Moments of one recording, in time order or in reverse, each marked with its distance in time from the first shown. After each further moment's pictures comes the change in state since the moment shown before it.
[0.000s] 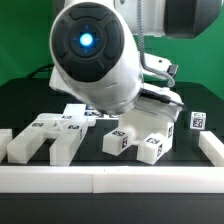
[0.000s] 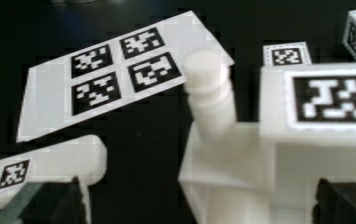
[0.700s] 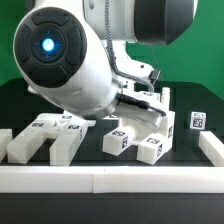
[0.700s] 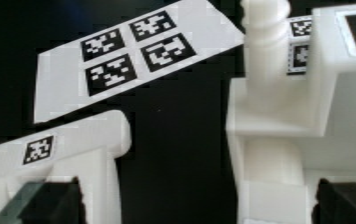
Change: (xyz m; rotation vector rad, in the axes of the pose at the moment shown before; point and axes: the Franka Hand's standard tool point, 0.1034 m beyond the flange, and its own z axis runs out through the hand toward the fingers) arm 0.013 0.019 -0.008 0.023 0.006 0.014
